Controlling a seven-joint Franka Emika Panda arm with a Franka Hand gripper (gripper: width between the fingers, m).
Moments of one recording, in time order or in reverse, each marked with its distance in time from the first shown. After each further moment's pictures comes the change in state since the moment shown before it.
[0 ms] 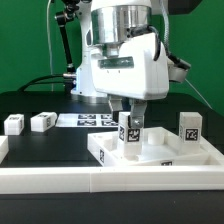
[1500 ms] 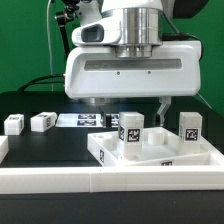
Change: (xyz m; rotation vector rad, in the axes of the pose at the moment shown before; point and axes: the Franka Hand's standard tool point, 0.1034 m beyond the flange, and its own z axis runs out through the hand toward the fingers) arm -0.008 -0.002 0.003 -0.041 0.009 -1.309
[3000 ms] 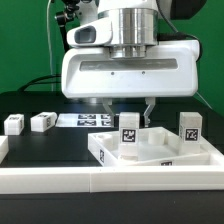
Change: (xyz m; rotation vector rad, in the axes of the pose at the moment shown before) arm -0.001 0.004 0.001 0.015 0.037 0.364
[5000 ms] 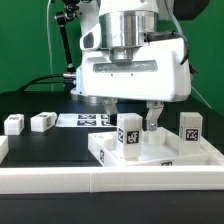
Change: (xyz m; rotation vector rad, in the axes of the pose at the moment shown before) arm -0.006 -0.003 0.002 -0.003 -0.017 0.546
